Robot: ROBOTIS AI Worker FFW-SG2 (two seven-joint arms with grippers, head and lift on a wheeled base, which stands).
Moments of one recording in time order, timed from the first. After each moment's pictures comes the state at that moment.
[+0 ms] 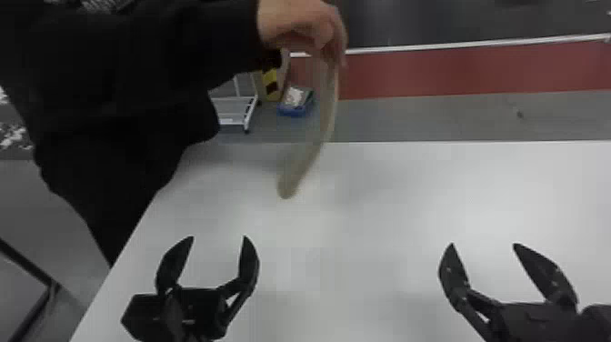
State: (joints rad) left arm 0.63 0.00 0.07 -2.01 0.00 -0.17 0.04; right arm 0.61 -0.05 0.16 -2.12 -0.04 0.03 -0.02
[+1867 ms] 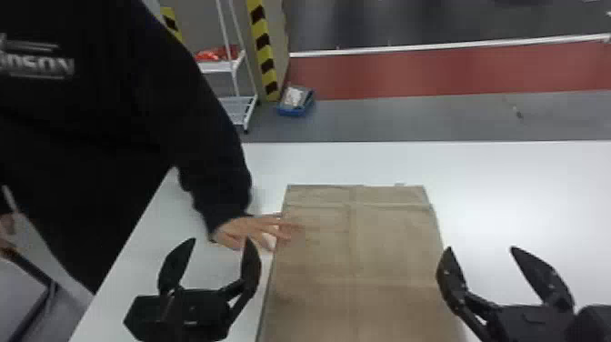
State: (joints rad) left arm 0.63 0.00 0.06 -2.01 0.00 -0.17 0.04; right arm 0.62 -0.05 0.16 -2.13 -0.05 0.05 -0.02
